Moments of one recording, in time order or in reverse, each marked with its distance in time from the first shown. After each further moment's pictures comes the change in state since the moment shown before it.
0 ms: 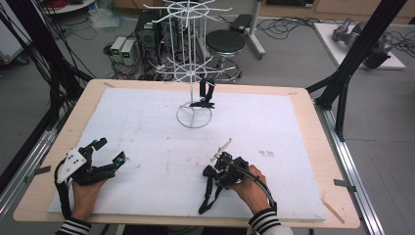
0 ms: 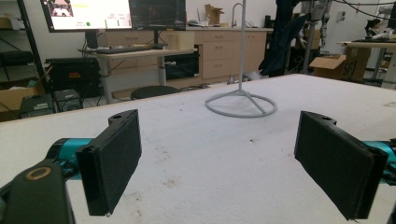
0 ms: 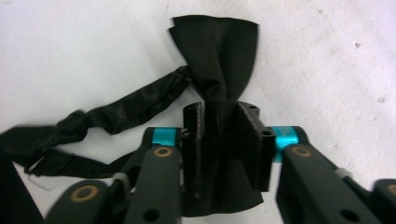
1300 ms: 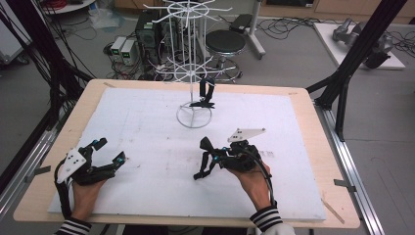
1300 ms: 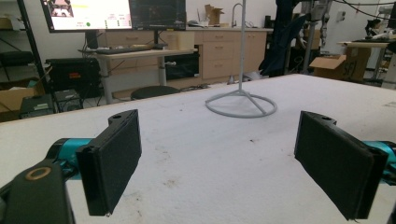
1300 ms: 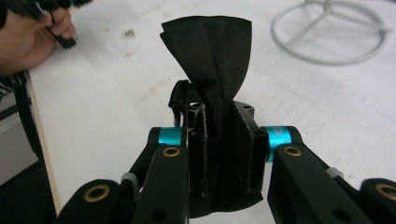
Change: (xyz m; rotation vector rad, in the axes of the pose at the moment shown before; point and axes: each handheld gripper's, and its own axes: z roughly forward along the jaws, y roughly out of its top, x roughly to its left) left arm 0.000 0.000 0.000 -0.001 0.000 0.000; right arm -0.016 -0.005 -0.052 -0.574 0.066 0.123
